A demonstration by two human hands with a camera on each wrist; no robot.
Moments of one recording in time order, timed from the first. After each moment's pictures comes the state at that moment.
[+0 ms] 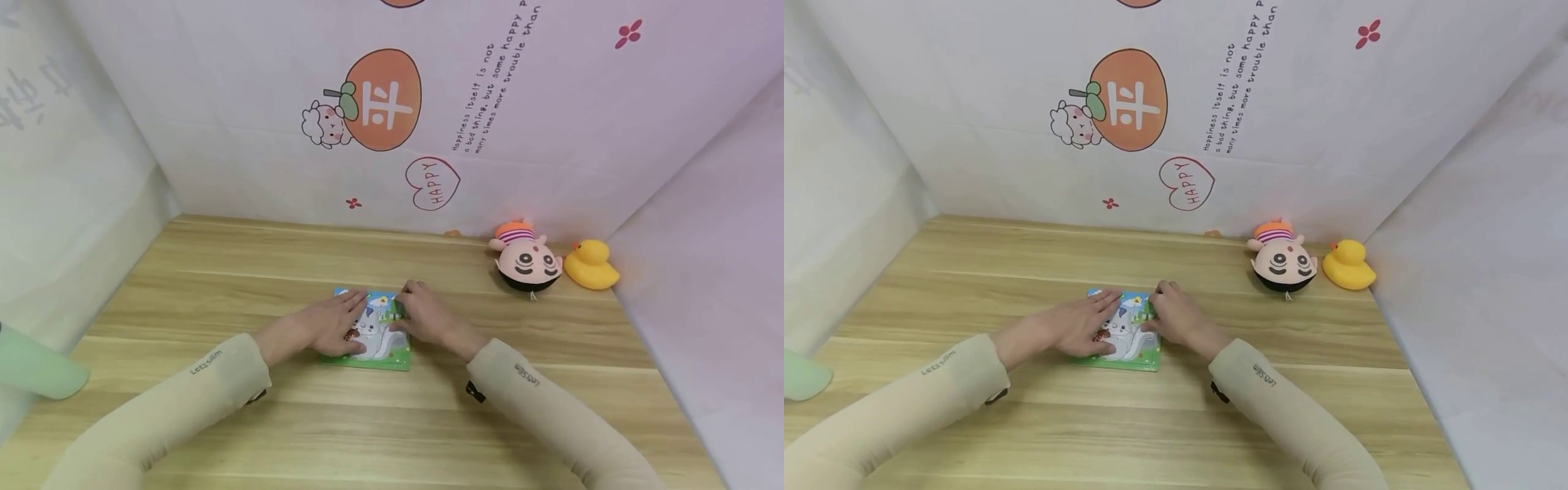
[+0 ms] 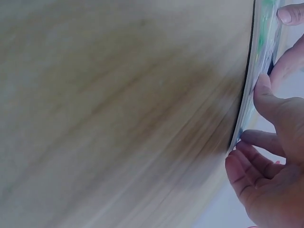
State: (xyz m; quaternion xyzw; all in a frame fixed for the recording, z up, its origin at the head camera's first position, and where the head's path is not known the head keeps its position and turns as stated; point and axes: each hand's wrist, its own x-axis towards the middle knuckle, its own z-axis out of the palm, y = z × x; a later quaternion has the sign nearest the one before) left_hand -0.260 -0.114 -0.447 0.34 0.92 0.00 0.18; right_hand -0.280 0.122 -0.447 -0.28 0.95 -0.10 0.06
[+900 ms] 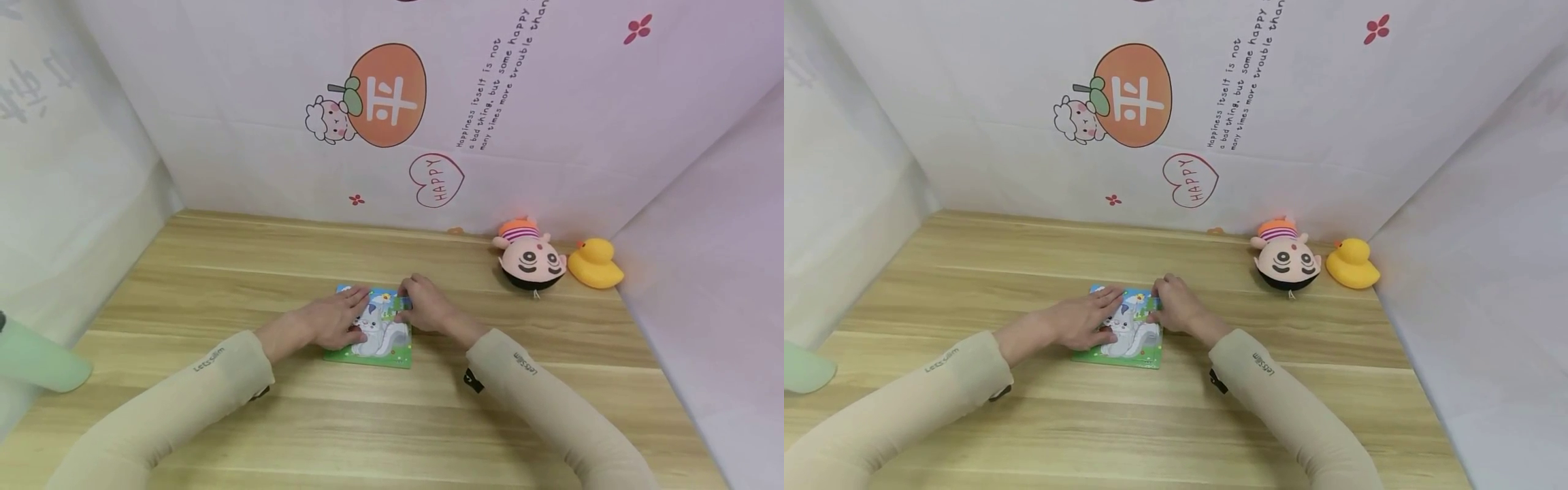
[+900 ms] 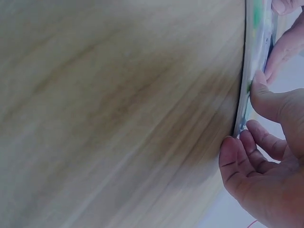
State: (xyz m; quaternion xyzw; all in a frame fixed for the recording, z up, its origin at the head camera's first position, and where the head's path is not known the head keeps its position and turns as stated) left_hand -0.262 -0.115 -0.447 0.33 0.92 0.04 0.19; right_hand -0.296 0.117 -0.448 -0.21 0.95 -0.18 0.13
